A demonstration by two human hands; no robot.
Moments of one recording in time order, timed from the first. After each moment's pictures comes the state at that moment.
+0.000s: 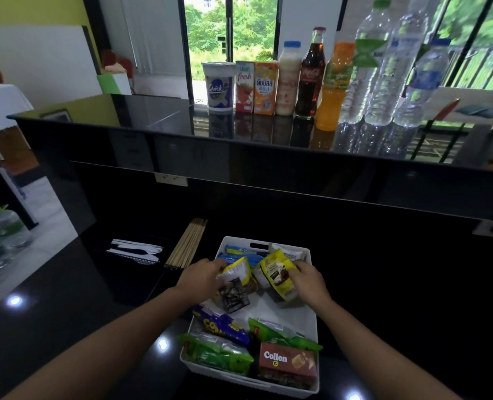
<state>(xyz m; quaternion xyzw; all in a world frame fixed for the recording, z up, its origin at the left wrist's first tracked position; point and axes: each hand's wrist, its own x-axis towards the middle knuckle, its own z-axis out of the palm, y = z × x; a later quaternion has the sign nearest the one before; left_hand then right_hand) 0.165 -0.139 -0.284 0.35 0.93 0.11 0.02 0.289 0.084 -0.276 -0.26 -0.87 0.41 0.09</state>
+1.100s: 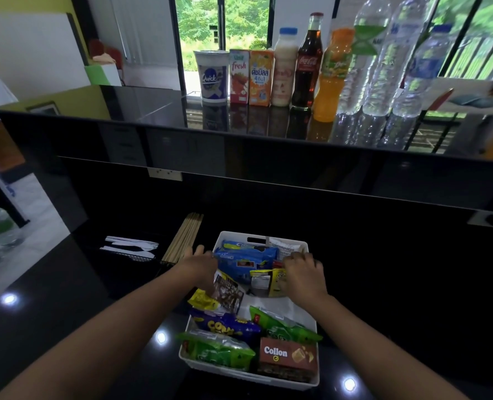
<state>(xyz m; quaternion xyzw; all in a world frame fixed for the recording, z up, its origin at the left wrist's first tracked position) 0.148 -0.119 -0.273 0.33 0.91 -0.21 0.12 0.289 0.079 -0.272 -0.18 -0.98 -0.03 0.01</state>
